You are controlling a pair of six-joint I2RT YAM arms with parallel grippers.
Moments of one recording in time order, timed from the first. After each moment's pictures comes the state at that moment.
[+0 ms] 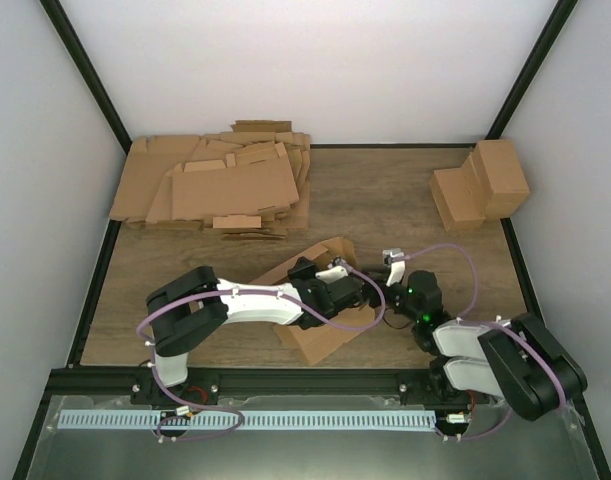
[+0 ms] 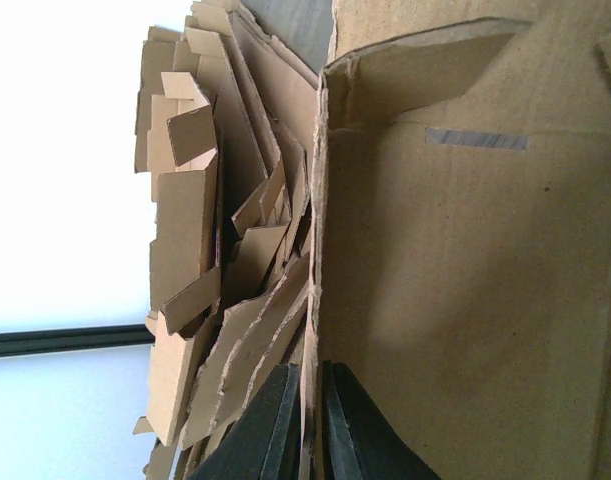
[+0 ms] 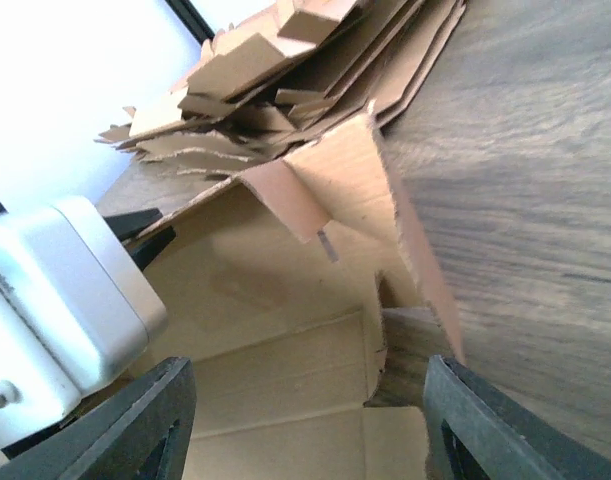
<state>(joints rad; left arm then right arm) -1.18 1.88 1.11 -0.38 -1.10 0.19 0.45 1.23 0.07 0.88 -0.36 0.48</state>
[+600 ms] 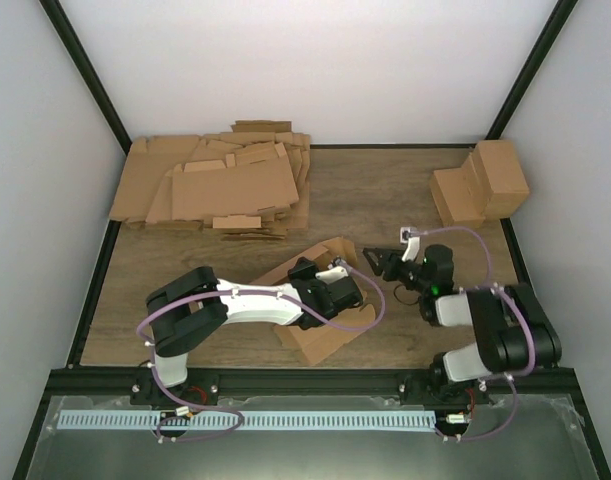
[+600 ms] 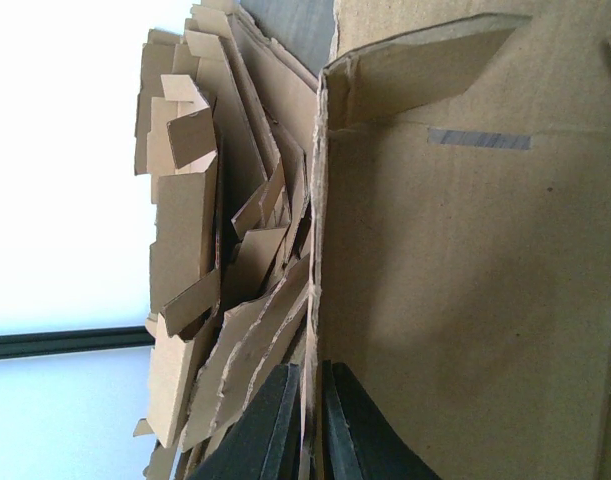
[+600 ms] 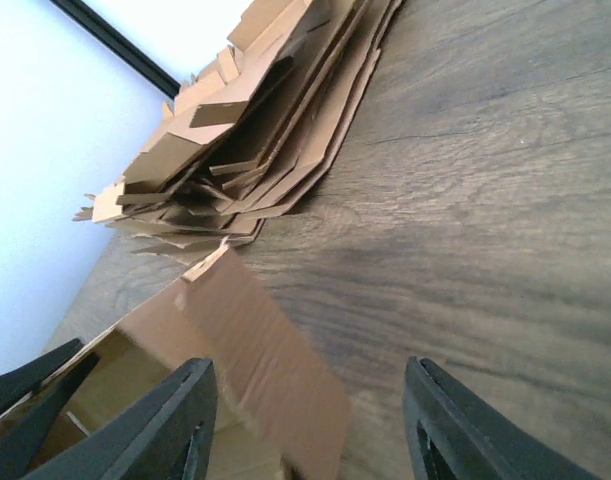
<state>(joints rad) -1.18 1.88 1.11 -0.38 -1.09 0.19 0.15 1.37 0.19 0.88 -0.59 0.54</state>
